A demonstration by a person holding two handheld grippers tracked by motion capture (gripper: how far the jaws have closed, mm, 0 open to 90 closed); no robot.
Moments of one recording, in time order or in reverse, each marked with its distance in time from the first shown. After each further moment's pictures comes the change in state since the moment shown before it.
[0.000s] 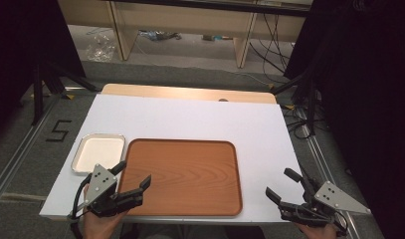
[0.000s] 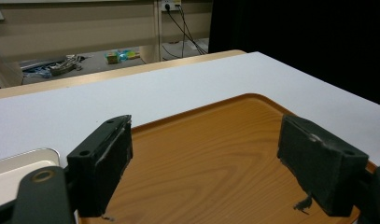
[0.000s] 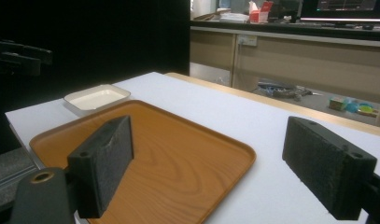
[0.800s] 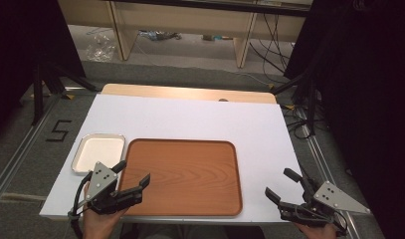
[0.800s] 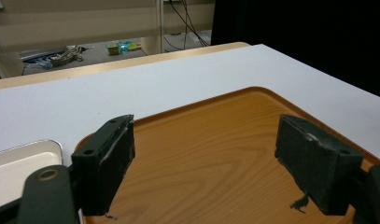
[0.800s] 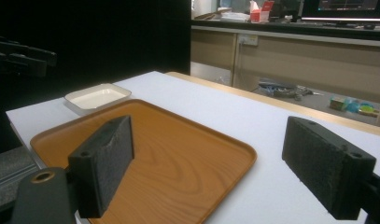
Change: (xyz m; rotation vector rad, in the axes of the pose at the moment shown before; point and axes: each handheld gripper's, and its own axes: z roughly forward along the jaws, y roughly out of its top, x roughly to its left) left arm 0.005 0.000 0.005 0.032 0.008 -0.009; right arm 0.000 0.000 0.000 0.013 -0.003 -0.003
